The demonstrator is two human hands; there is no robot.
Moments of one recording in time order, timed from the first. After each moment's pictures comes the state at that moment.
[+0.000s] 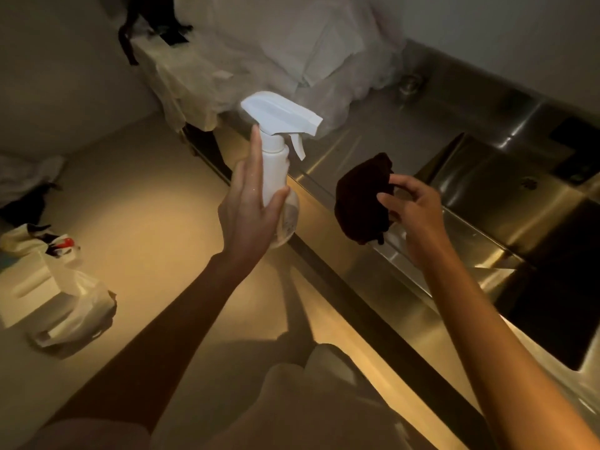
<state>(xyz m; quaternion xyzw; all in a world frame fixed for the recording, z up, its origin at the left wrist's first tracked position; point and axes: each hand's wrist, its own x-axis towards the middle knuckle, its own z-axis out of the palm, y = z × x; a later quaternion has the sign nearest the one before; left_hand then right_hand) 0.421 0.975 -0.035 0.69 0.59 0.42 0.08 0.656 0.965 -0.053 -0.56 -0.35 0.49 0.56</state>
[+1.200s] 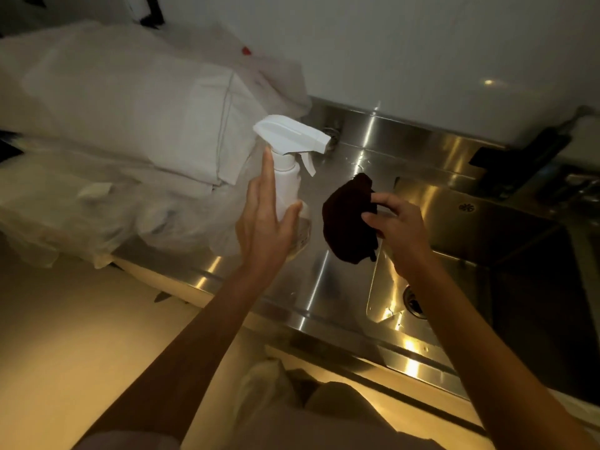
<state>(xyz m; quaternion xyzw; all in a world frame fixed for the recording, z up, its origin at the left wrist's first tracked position) 0.518 1.261 -0.037 0.78 0.41 0.43 0.21 0.687 1.165 -0.028 -0.70 -0.26 0.33 0.58</state>
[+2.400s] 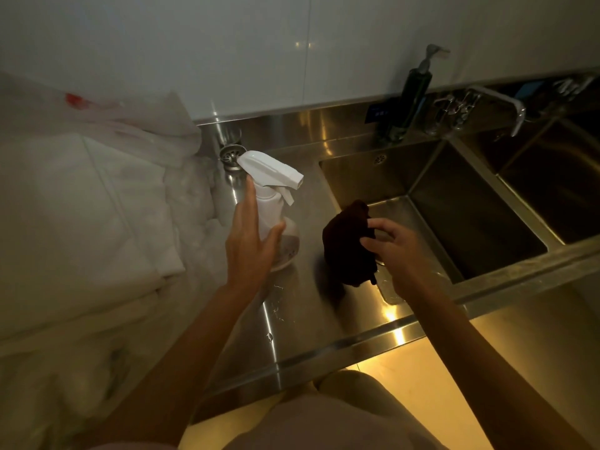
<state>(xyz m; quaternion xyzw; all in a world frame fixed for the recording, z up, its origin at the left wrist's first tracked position) 0.571 1.406 -0.100 0.84 0.12 0.33 0.42 0.643 1.186 -0.071 -0.76 0.00 0.17 0.63</state>
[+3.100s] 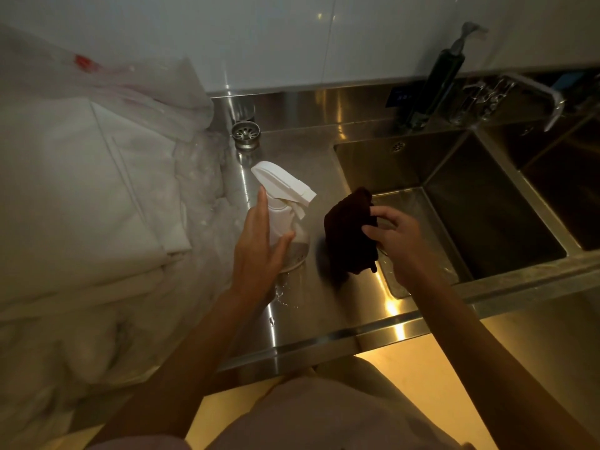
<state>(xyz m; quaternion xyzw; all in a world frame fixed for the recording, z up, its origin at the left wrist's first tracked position) 0.544 1.397 -0.126 0.85 0.11 0.30 0.42 0.655 1.200 -0.083 -0.76 0.00 0.20 0.62</state>
